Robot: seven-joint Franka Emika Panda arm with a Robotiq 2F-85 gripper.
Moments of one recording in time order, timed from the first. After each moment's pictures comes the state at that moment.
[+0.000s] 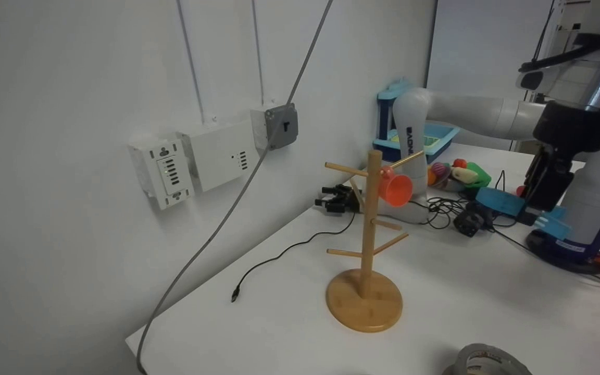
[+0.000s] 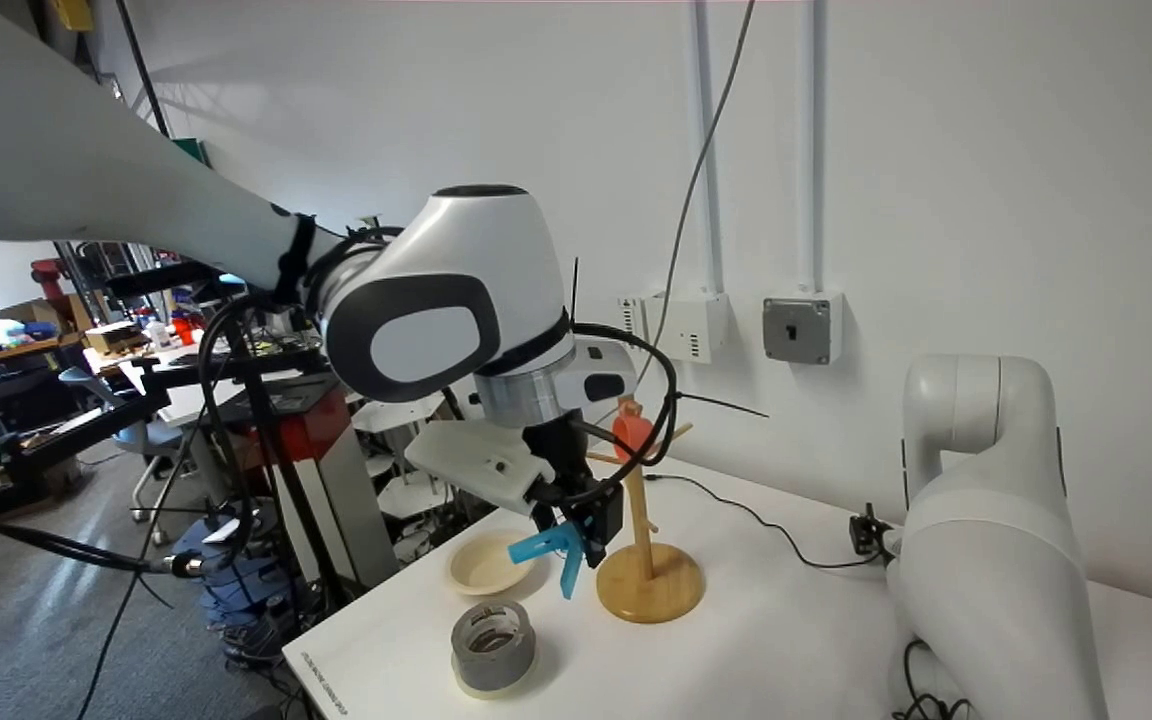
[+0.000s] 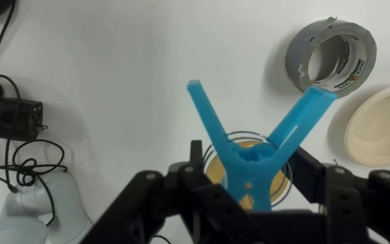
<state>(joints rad) 0.02 -0.10 -0.09 -2.38 0.11 2.39 -0.41</state>
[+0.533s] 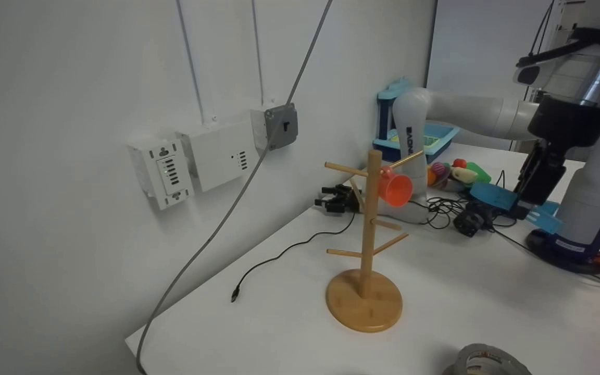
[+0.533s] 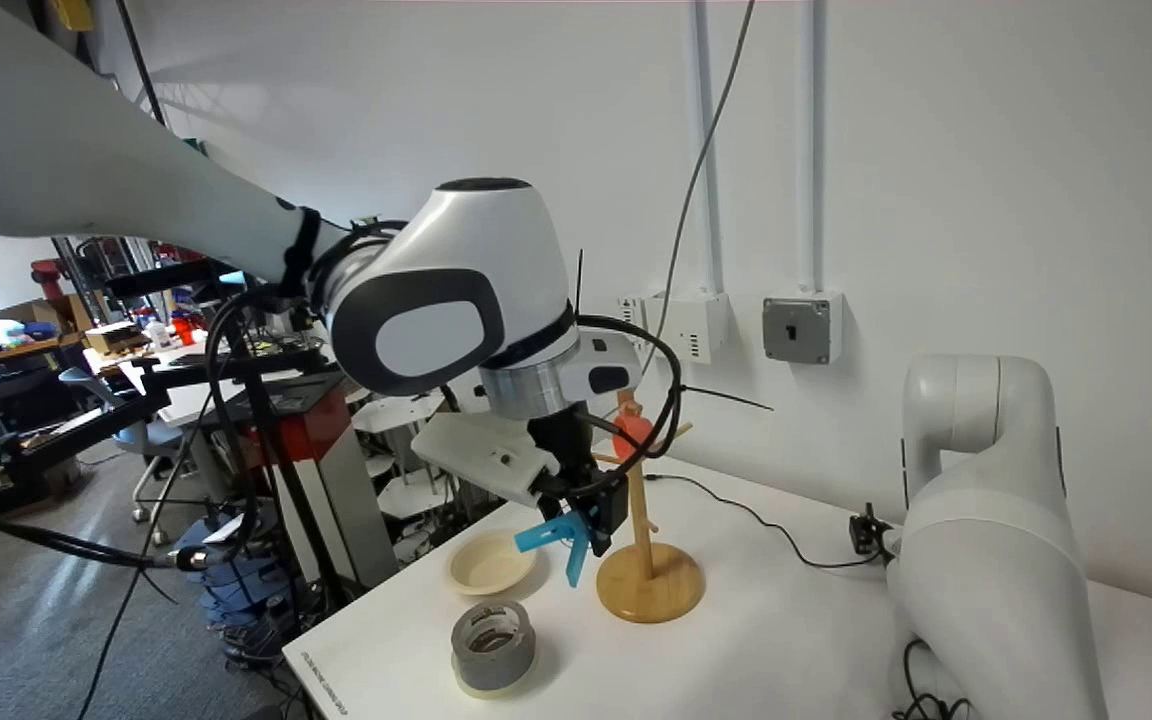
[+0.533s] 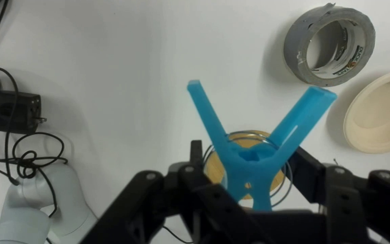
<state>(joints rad) 0.02 -0.09 -0.09 -2.36 0.14 2.40 -0.41</state>
